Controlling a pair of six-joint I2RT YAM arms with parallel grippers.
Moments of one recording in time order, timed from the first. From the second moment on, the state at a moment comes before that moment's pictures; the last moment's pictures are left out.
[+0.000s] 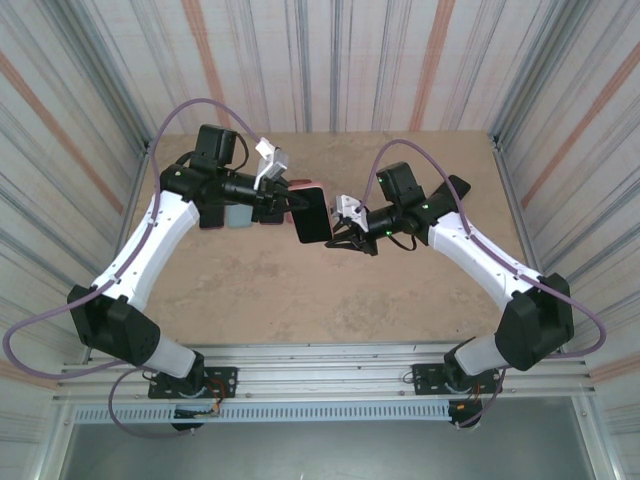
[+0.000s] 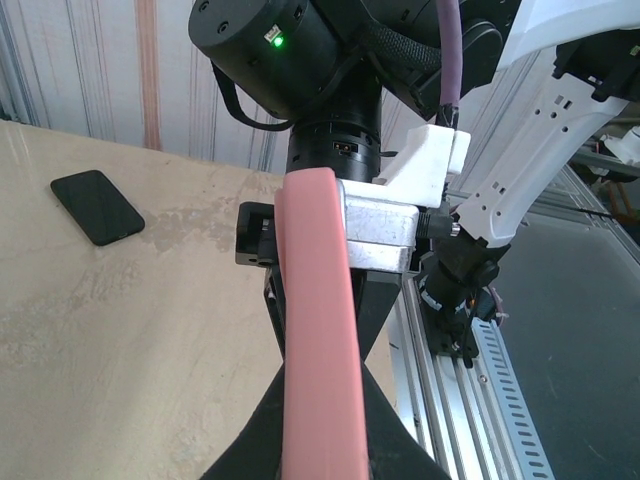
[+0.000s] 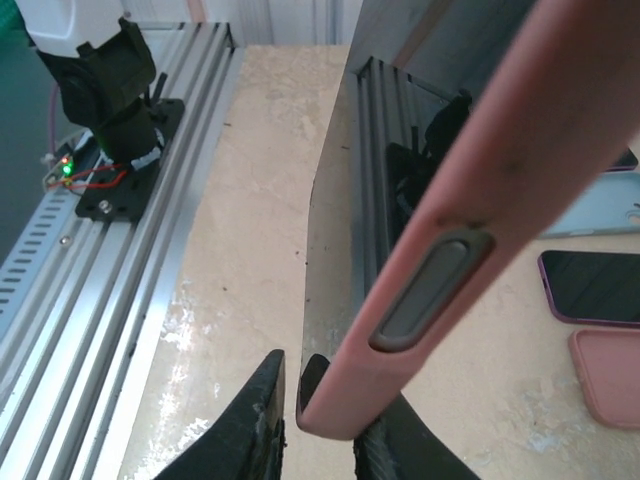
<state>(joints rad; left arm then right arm) -0.36 1.48 1.52 -0.80 1.16 0.51 0.53 1.44 1.20 -0.61 -0.89 -0.75</state>
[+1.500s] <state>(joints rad) -0.35 1.48 1.55 -0.93 1.26 0.58 0.66 1.33 1.18 -0.61 -0.58 -0.86</state>
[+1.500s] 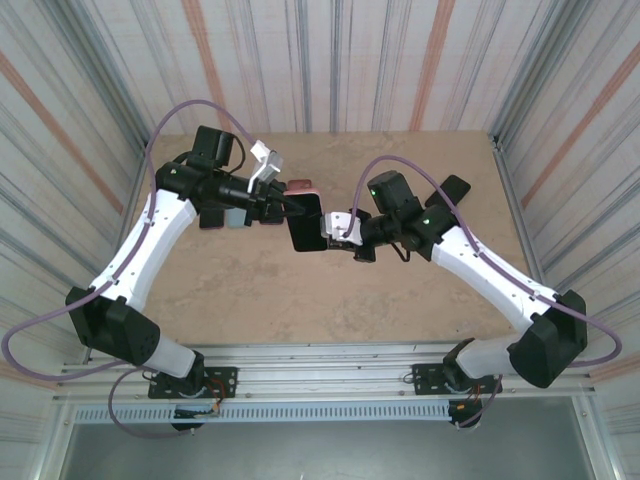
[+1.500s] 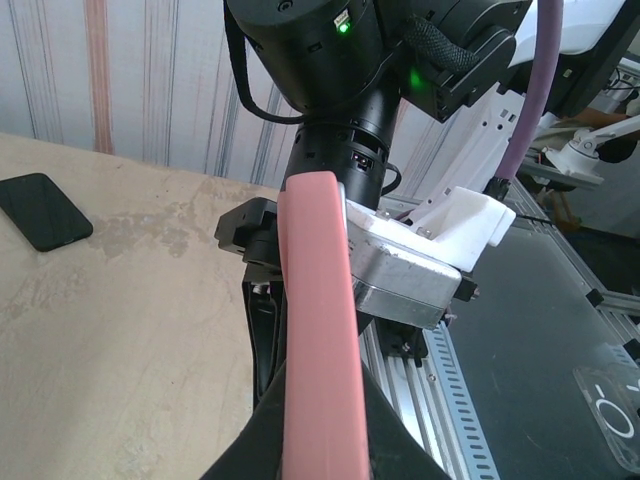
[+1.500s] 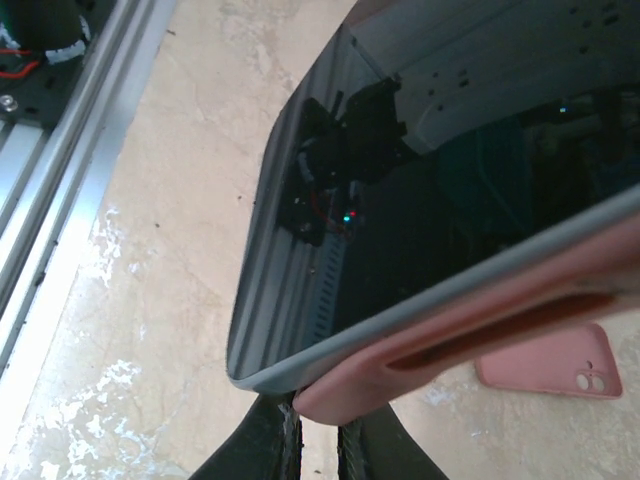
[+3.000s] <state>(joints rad) -0.39 1.40 1.25 0.05 1.02 -0.66 0.41 1.30 0.86 0.37 -0.94 0.33</state>
